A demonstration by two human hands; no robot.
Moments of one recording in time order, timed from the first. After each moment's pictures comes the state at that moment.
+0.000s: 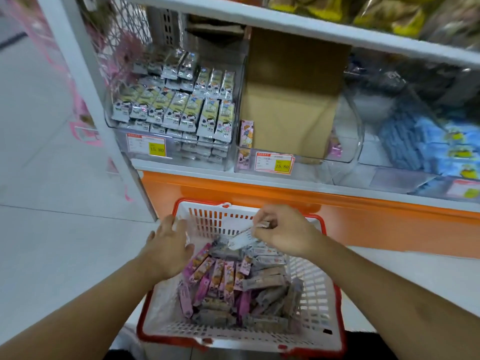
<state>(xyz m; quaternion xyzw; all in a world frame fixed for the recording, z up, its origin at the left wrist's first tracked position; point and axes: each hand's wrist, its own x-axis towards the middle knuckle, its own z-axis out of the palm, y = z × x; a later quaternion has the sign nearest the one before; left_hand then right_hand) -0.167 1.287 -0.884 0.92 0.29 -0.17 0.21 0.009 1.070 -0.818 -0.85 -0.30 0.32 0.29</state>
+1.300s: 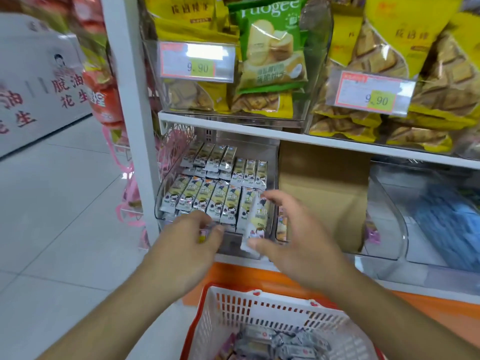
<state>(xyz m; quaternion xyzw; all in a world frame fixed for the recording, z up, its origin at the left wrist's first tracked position) -0.130 1.345 -0.684 0.87 0.33 0.12 0.35 0.012 1.179 -0.679 -0.84 -0.41 0.09 0.35</state>
